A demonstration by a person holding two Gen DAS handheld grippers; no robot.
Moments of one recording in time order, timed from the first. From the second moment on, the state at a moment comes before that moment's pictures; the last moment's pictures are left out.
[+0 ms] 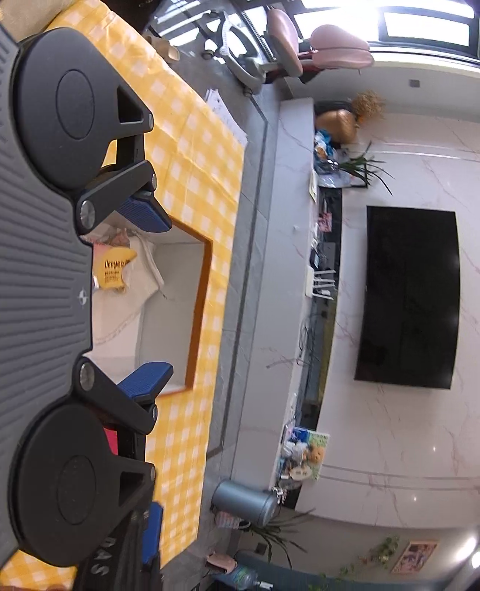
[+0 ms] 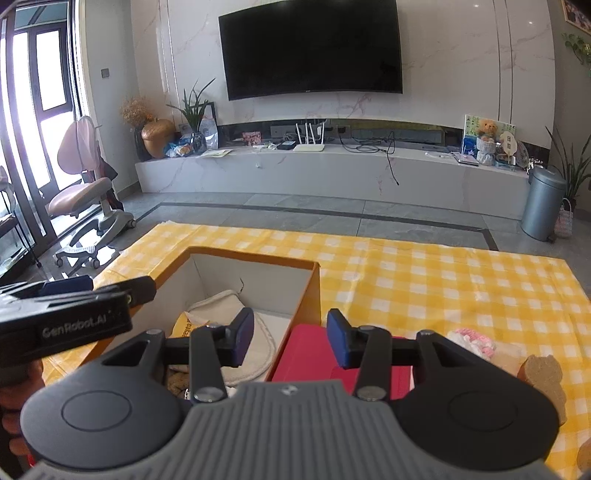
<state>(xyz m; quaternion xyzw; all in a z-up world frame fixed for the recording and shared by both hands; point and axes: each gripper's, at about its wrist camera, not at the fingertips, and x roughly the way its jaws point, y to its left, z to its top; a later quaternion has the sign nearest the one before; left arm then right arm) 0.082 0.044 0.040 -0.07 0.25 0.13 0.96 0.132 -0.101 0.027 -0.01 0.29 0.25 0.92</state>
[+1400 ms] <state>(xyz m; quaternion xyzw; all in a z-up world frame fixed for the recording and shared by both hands) 0.160 -0.179 -0.052 0.02 0.34 -0.01 0.94 0.196 -0.359 -0.042 0.23 0.37 0.05 0.90</state>
